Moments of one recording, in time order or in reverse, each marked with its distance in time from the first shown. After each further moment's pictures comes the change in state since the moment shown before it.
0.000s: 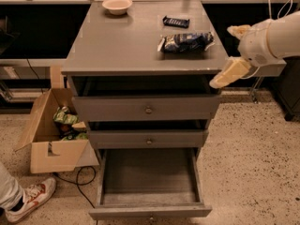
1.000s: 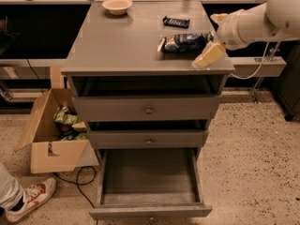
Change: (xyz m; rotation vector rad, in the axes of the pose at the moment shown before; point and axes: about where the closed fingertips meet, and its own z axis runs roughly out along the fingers) arm -0.015 -0.071 0.078 0.058 -0.061 -0.007
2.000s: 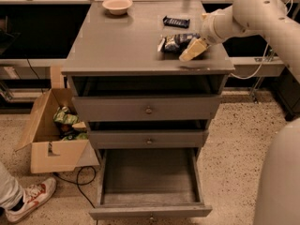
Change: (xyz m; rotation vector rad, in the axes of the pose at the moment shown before) arm 0.004 -0.037 0.077 0.047 0.061 0.024
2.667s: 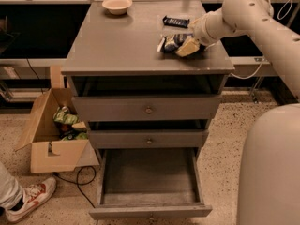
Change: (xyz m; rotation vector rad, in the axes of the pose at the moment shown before) arm 0.003 -0.002 0.035 -0.022 0.023 -0.008
